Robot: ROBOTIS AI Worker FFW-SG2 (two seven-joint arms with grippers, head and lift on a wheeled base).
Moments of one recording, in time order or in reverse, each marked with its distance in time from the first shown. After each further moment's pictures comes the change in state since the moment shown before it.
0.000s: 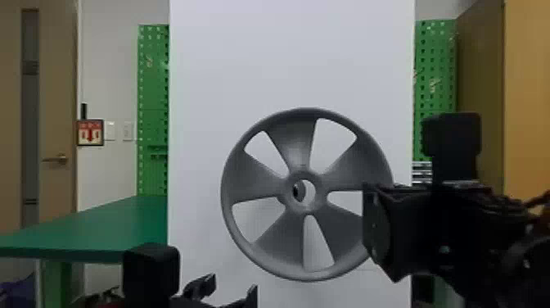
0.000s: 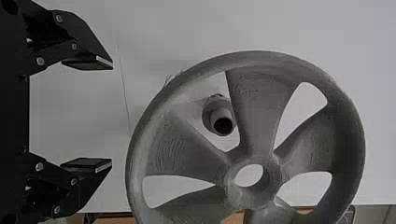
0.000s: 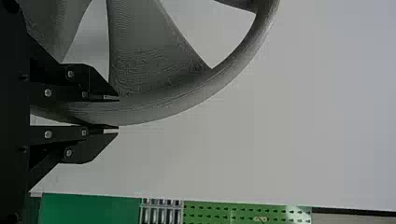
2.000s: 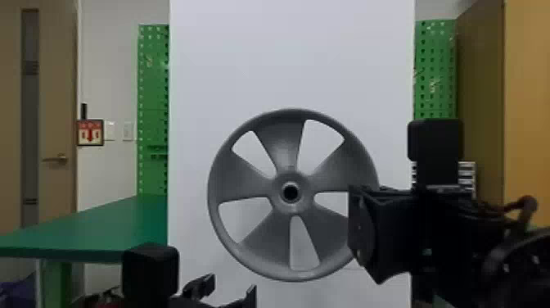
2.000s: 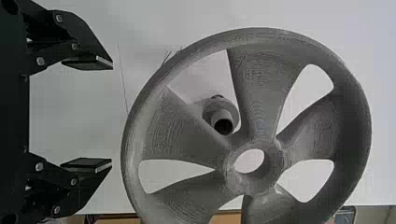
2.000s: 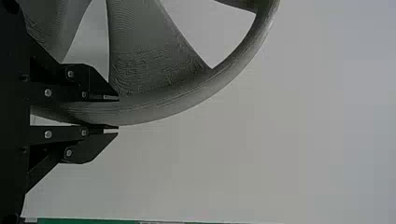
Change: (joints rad) left arm 0.000 0.003 0.002 0.000 0.000 0.000 0.001; right arm 0.005 0.000 0.022 0.039 -0.055 -0.063 -0.032
